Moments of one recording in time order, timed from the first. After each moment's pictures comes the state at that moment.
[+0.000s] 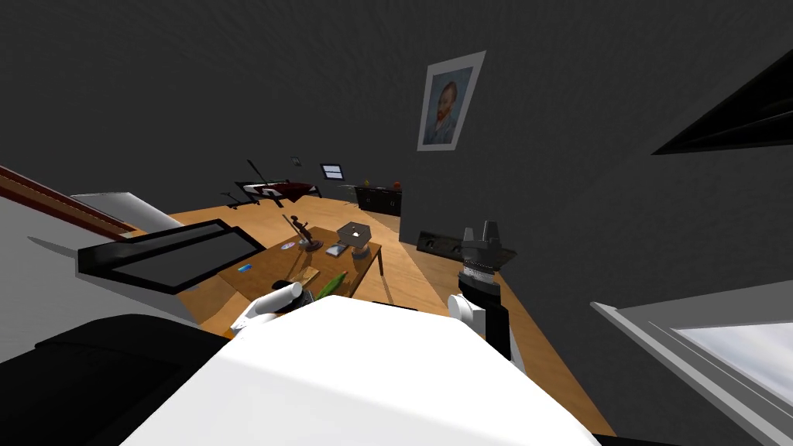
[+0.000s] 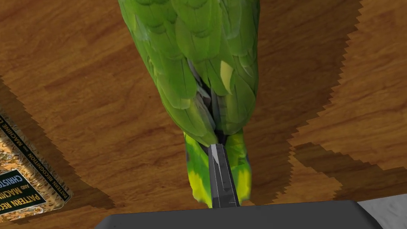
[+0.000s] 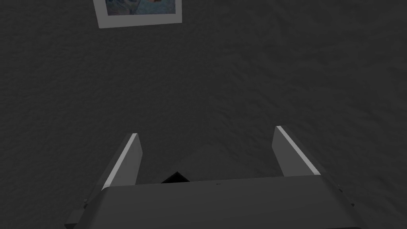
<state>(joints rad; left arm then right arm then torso) 0.29 0.39 0.50 -1.35 0.51 1.14 0.33 0.47 0.01 0.04 -2.40 -0.06 -0.39 0.16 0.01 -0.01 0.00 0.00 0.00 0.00</state>
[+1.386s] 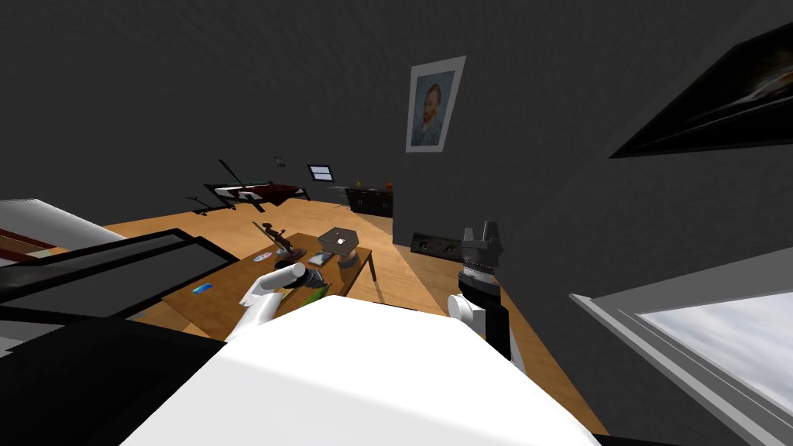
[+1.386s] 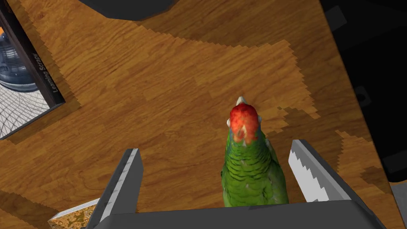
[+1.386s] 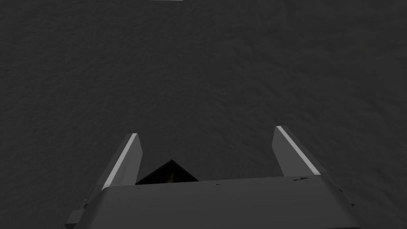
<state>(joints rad) 0.18 0.40 0.57 -1.54 0.57 1.29 0.39 0.47 0.01 0.04 -2.40 -0.06 -0.39 0.16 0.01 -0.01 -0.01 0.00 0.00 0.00</state>
